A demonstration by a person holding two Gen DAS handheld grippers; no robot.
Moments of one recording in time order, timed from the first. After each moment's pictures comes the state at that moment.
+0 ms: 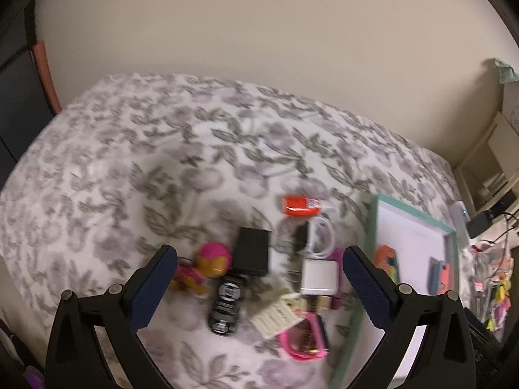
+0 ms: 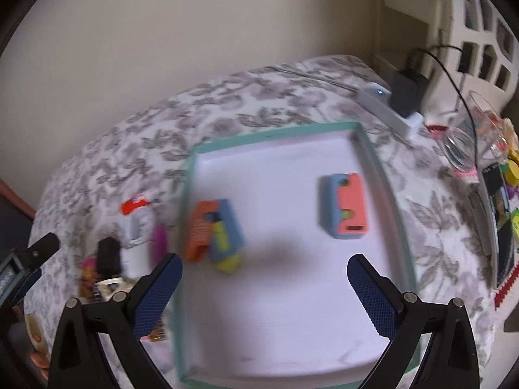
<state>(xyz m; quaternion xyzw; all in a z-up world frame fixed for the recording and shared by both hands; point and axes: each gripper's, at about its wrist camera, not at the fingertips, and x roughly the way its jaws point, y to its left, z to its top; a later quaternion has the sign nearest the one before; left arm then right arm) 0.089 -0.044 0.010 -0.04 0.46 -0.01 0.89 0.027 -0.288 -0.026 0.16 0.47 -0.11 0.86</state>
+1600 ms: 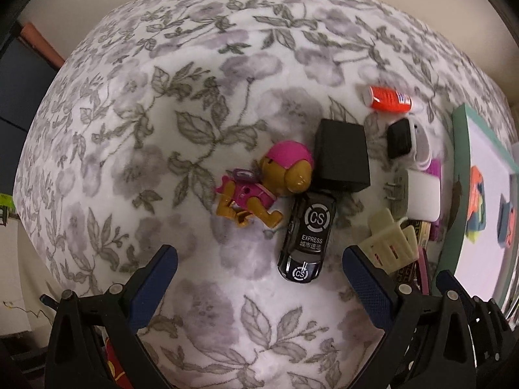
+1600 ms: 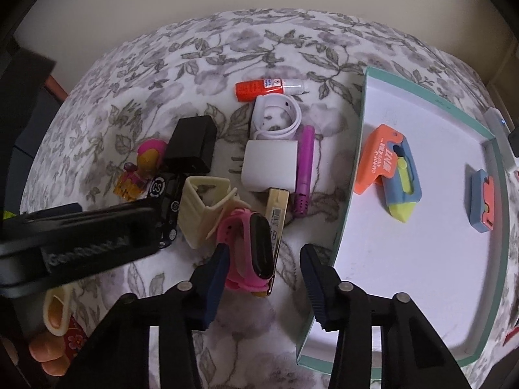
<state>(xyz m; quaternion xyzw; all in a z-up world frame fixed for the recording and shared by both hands) 0.100 -0.009 -0.070 0.03 0.64 0.04 0.76 0.053 -0.149 -0.079 0.03 0.58 0.04 0.81</state>
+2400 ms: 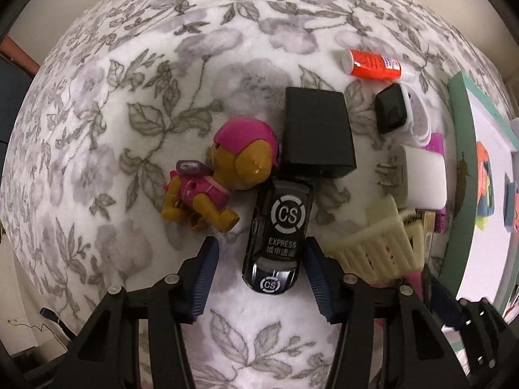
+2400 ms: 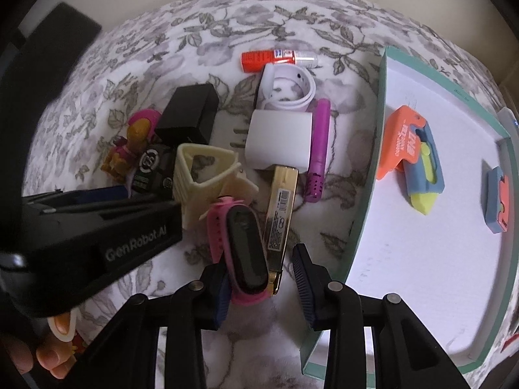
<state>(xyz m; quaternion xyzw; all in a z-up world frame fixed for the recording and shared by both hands) 0.110 -0.047 -0.113 0.03 0.66 0.00 0.75 0.058 -0.139 -0.103 0.02 0.61 0.04 0.79</state>
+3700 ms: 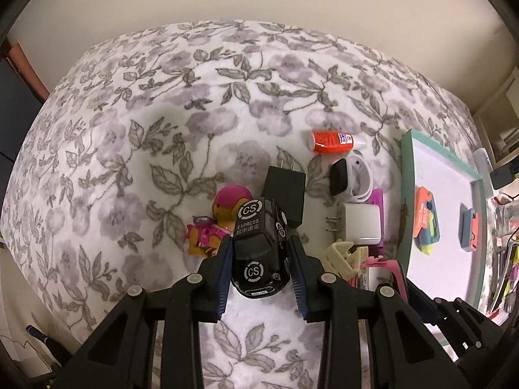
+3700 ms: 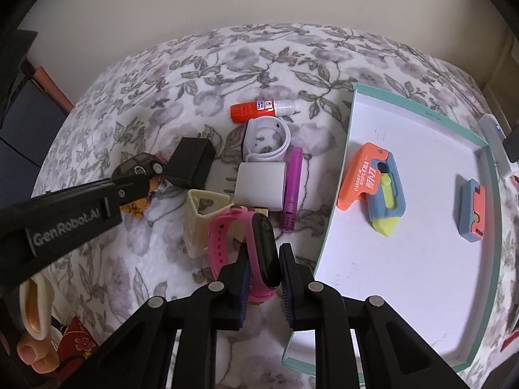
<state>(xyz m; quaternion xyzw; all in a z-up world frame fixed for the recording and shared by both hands) 0.112 -0.032 -0.031 0.00 0.58 -0.03 0.81 0.052 -0.163 -0.061 0.05 0.56 0.04 0.83</state>
